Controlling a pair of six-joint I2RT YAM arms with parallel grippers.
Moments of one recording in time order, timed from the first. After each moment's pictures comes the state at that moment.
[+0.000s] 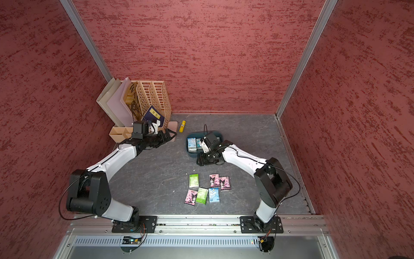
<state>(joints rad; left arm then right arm) -0.13 1.51 1.03 -0.22 0.51 -0.56 0.69 1.71 1.19 -0.59 -0.34 0.43</state>
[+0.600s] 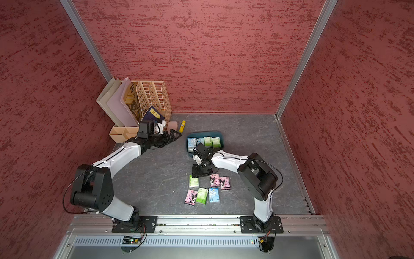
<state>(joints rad) -0.17 1.56 1.05 -0.20 0.52 -0.57 0.79 1.86 1.19 -0.56 -0.39 0.49</state>
